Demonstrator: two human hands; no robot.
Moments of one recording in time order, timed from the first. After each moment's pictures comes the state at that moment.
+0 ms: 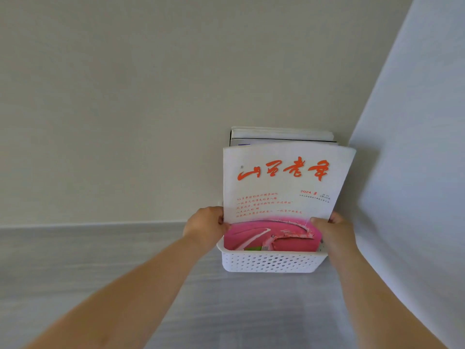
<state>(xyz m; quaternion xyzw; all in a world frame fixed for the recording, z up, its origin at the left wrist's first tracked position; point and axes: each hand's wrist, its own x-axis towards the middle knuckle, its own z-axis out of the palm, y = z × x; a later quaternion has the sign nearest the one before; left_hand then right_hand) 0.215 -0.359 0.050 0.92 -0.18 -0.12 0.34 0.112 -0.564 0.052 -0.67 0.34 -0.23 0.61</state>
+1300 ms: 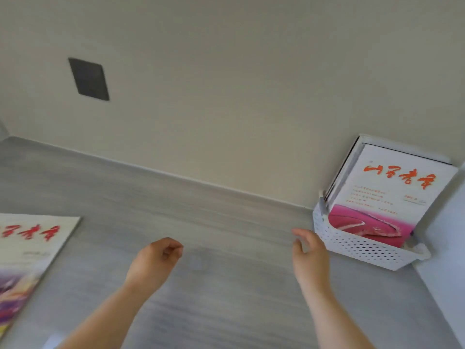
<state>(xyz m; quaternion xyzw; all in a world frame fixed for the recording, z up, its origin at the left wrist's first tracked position) 0.105 -0.014 0.005 0.90 0.05 -0.05 0.44 0.077 -0.275 0.029 -0.86 0.18 -0.22 0.43</state>
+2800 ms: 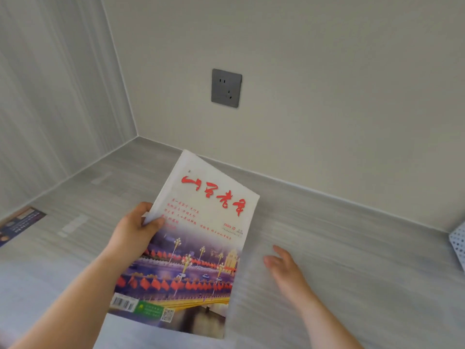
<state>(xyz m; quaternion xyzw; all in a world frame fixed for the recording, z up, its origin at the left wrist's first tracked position) 0.118 0.300 0.043 0.87 0.12 0.07 0.47 0.115 0.023 -0.024 -0.81 0.10 0.14 0.57</state>
